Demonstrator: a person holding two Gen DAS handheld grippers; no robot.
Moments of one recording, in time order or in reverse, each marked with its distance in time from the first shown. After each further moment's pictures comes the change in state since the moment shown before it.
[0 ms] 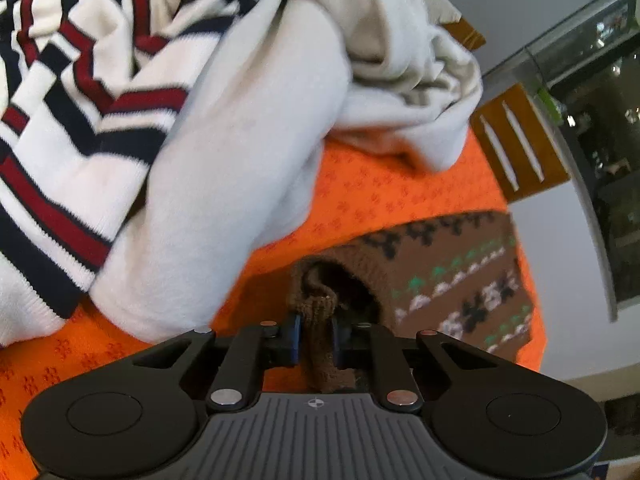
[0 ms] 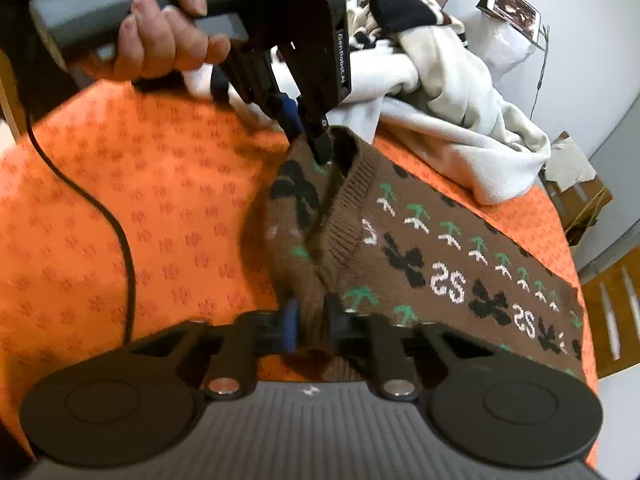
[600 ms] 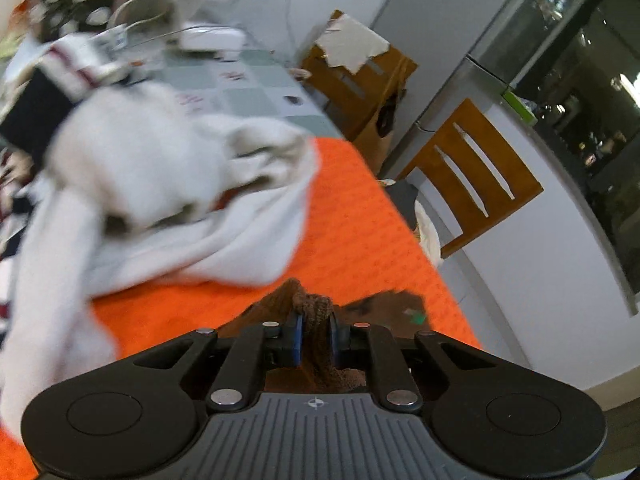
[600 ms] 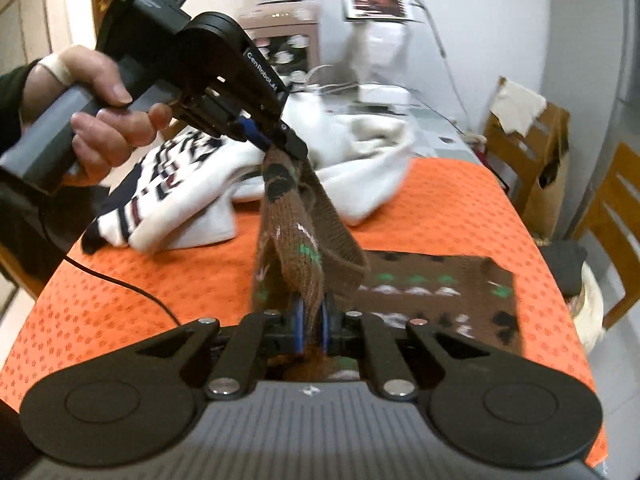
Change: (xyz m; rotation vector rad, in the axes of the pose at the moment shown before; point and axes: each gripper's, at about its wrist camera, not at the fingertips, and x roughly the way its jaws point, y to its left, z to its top) left arm 0.026 -0.231 0.061 0.200 -0.144 0.091; right arm -0.063 -0.224 -0.043 0.418 -0.169 0.138
